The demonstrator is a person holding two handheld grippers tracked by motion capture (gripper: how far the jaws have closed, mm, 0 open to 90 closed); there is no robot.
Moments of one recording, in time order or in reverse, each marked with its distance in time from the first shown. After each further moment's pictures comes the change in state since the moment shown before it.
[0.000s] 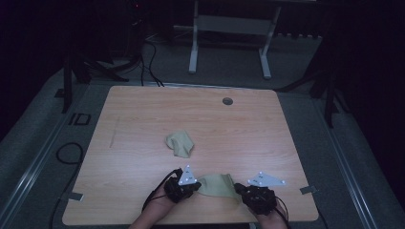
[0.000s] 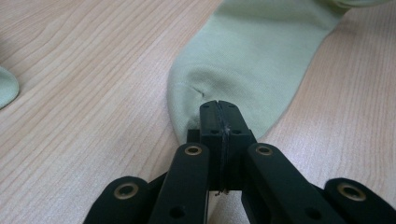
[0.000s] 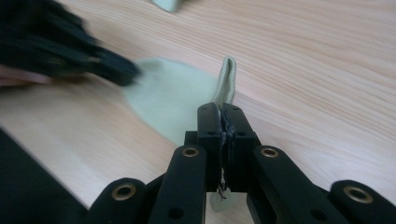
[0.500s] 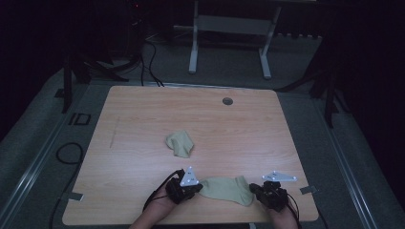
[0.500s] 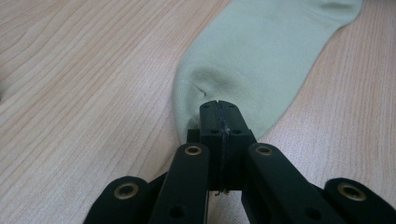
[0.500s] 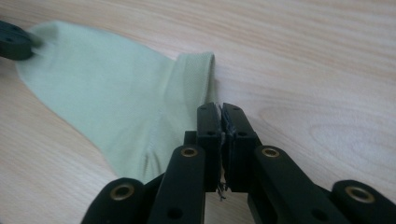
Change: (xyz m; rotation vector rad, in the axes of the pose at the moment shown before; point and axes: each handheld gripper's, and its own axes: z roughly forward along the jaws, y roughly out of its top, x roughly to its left) left arm -0.003 0.003 0.002 0.011 -0.025 0.017; right arm -0.057 -0.032 0.016 0.094 -0.067 0.129
